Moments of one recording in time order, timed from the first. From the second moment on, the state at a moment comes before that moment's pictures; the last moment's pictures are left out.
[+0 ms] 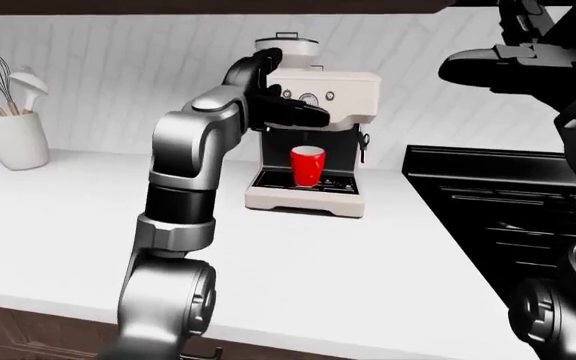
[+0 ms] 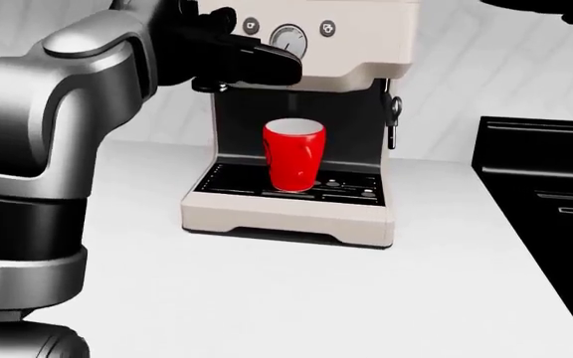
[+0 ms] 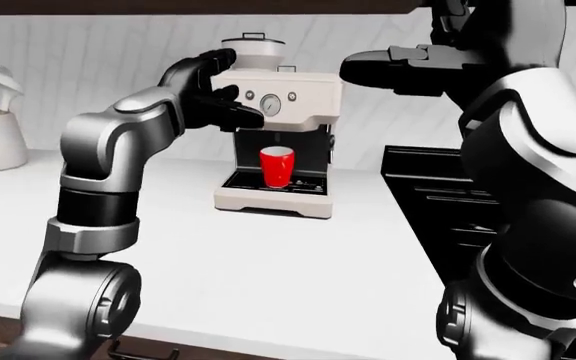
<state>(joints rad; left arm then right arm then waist) -1.15 0.14 0.06 0.30 -0.22 0.94 -0.11 -0.89 -0.60 -0.33 -0.49 0.79 1.09 -0.45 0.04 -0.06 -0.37</state>
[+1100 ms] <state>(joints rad) -1.27 0.10 0.06 0.73 -0.17 0.63 -0.16 -0.91 -0.64 -0.33 -0.49 0.86 1.08 -0.49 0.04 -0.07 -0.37</state>
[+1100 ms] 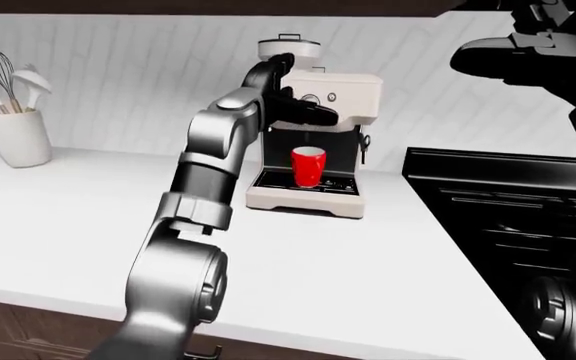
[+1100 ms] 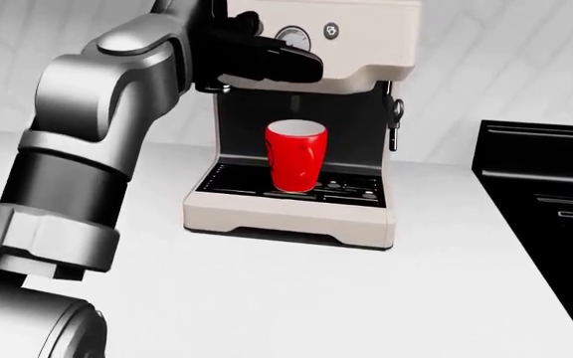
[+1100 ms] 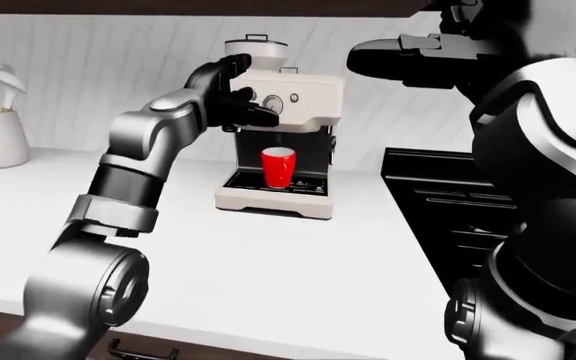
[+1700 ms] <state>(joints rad) -1.38 0.09 0.08 1.03 -0.17 0.42 -0.18 -0.91 -0.67 -0.35 -0.48 0.90 1.07 -0.51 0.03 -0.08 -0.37</state>
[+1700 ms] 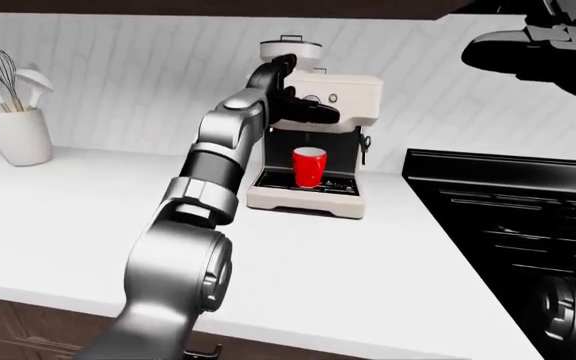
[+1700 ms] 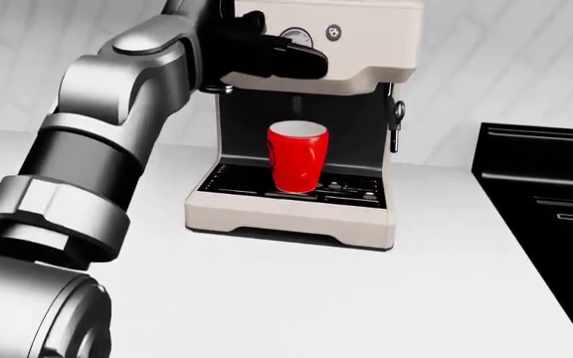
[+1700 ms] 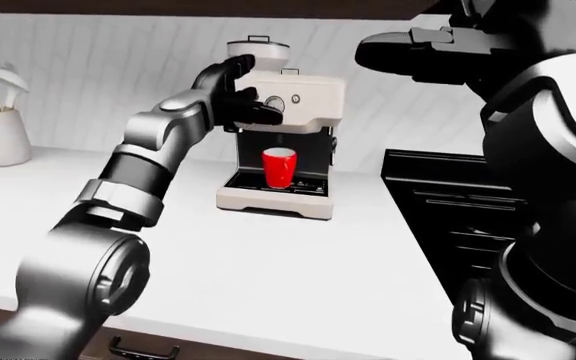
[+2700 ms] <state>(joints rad) -1.44 0.09 0.10 1.20 -0.11 0.27 -0.18 -0.91 -0.73 -0.36 -0.47 0.99 1.04 -0.56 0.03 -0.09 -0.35</state>
